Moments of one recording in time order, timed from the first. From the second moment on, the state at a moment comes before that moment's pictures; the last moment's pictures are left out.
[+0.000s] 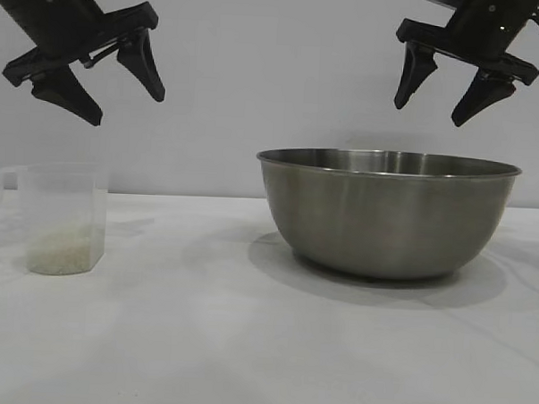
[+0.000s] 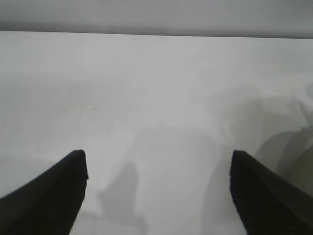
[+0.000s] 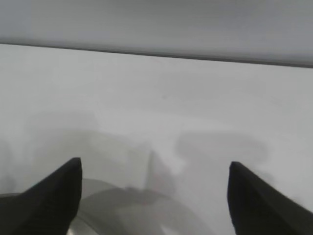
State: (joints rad) left arm -0.15 1.92 -1.29 -1.06 0.34 0.80; right arm 0.11 2.11 -1.74 0.45 0.72 -0.33
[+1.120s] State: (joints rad) left arm -0.15 1.92 -1.29 -1.06 0.34 0.80; right arm 0.10 1.99 -1.71 0.33 1.23 -0.25
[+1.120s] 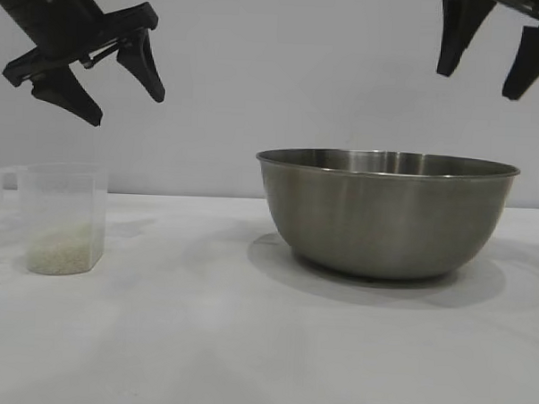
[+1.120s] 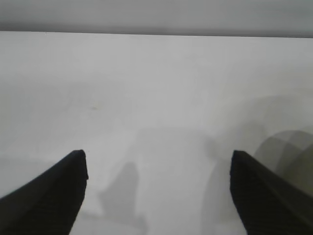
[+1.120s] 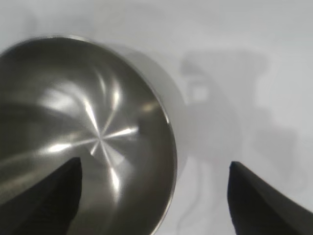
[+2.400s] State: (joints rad) left arm -0.15 1.92 -1.29 -1.06 0.36 0.80; right arm 0.17 2.18 -1.64 0.41 1.19 -0.27
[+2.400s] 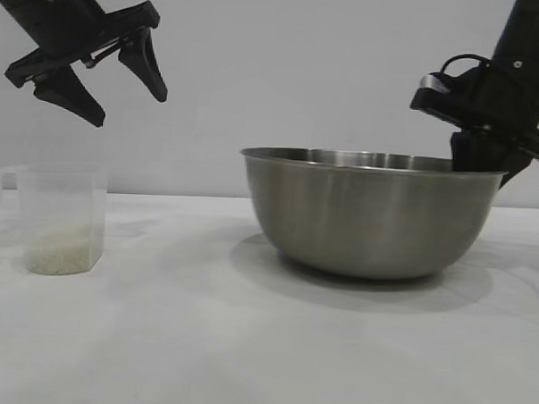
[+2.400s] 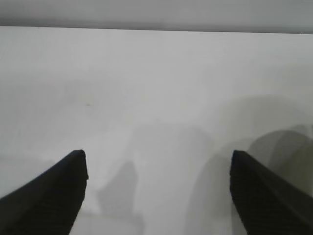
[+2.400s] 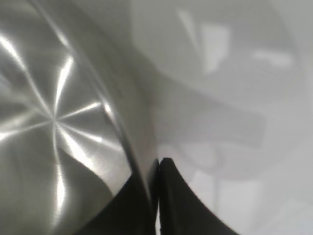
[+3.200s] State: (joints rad) left arm -0.15 1.92 -1.29 -1.06 0.38 0.80; right arm 0.29 2.18 -1.64 0.44 1.16 -0.27
